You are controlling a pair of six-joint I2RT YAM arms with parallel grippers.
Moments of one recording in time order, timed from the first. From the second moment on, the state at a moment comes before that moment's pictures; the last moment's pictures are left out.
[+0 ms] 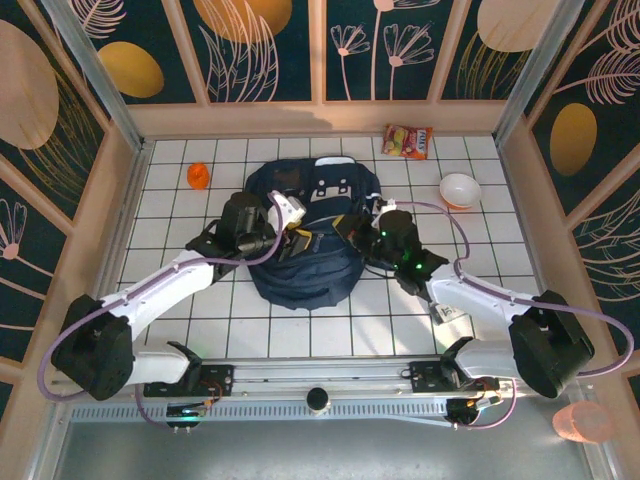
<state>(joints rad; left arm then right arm) -0.57 1.30 0.84 -0.08 0.38 0.07 0.71 1.25 0.64 0.33 -0.12 1.31</state>
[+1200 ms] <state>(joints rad) -0.74 1.26 0.87 -0.24 0.25 -0.64 0.77 1.28 0.65 0.35 -0.05 1.29</state>
